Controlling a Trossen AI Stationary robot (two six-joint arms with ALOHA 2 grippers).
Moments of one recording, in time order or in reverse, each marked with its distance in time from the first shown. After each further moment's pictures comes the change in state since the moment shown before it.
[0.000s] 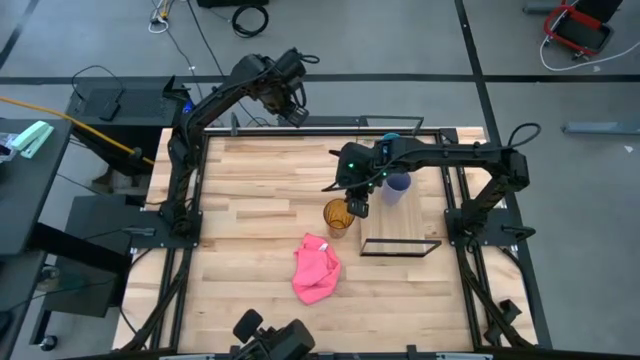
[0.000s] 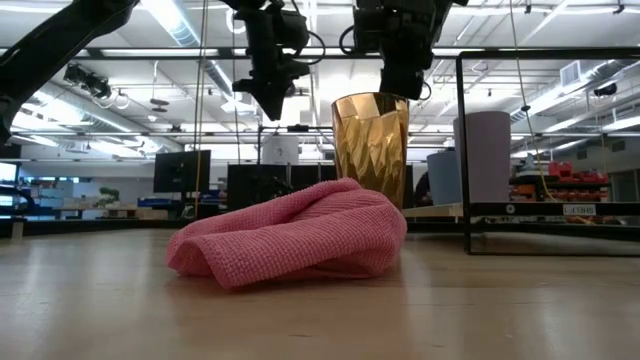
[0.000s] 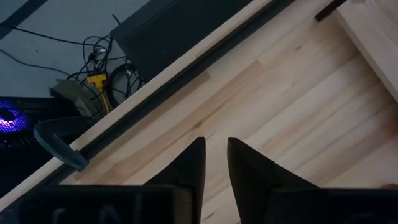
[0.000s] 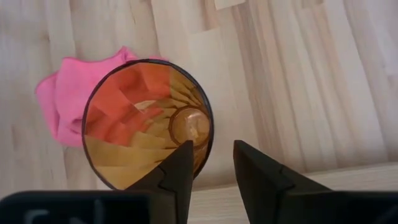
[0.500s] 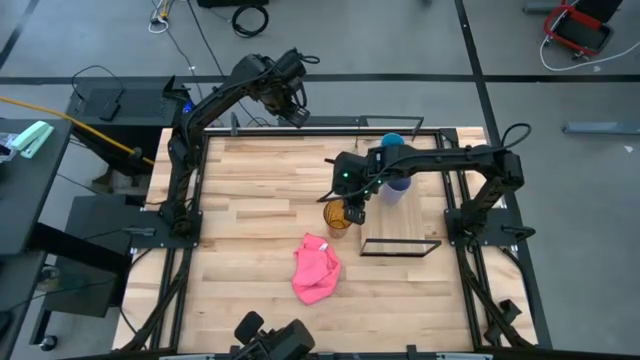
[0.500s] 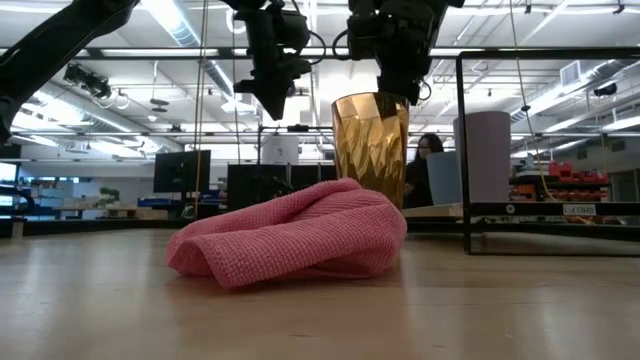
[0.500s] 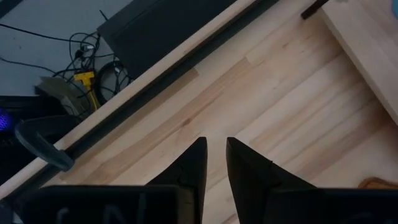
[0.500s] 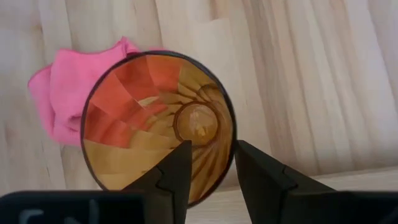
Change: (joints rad) left arm 0.000 0.000 0.000 0.000 0.045 -0.011; right arm 0.038 0.043 0.000 0.008 0.023 0.027
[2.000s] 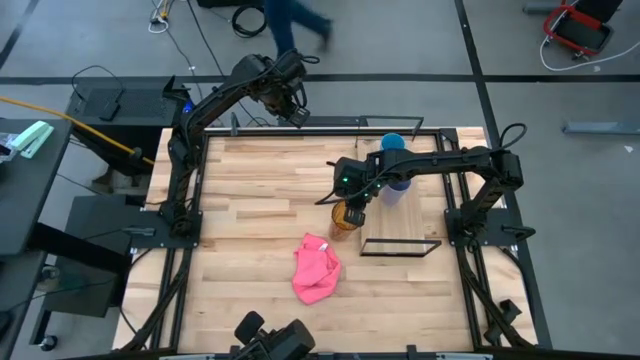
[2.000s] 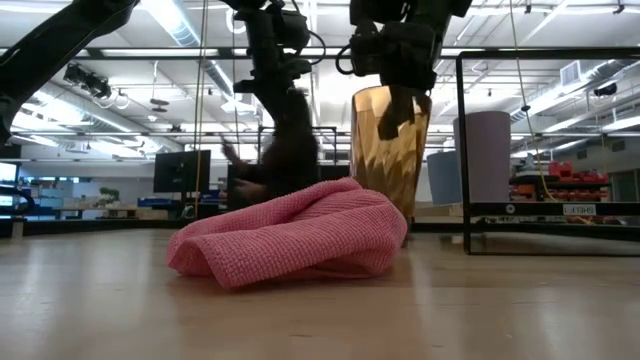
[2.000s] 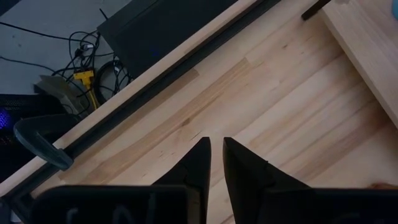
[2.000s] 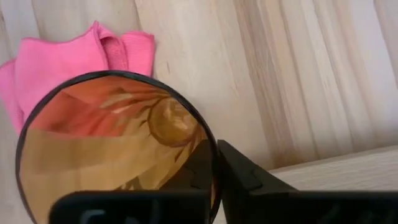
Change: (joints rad) left arm 0.000 0.000 0.000 0.000 0.000 -0.009; right arm 0.007 0.008 -0.061 0.023 0.046 0.049
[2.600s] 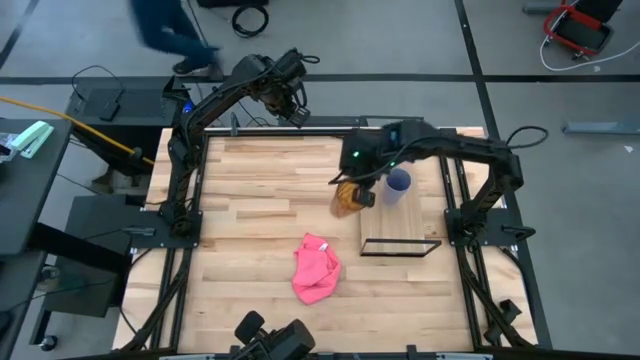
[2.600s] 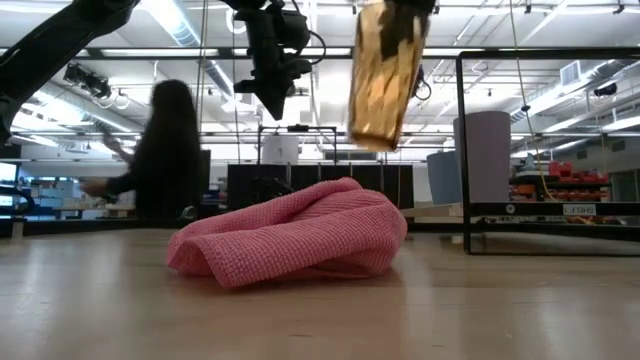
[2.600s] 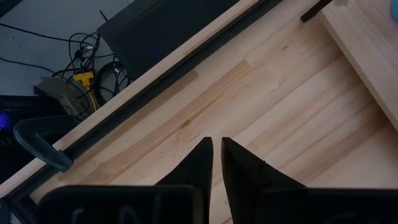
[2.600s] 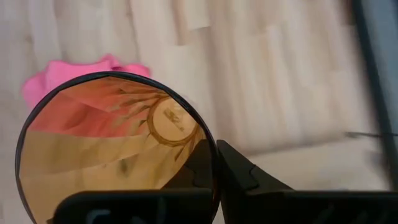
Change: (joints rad) left arm 0.000 0.000 0.000 0.005 0.000 0.000; right arm 0.000 0.000 0.432 -0.372 0.105 -0.115
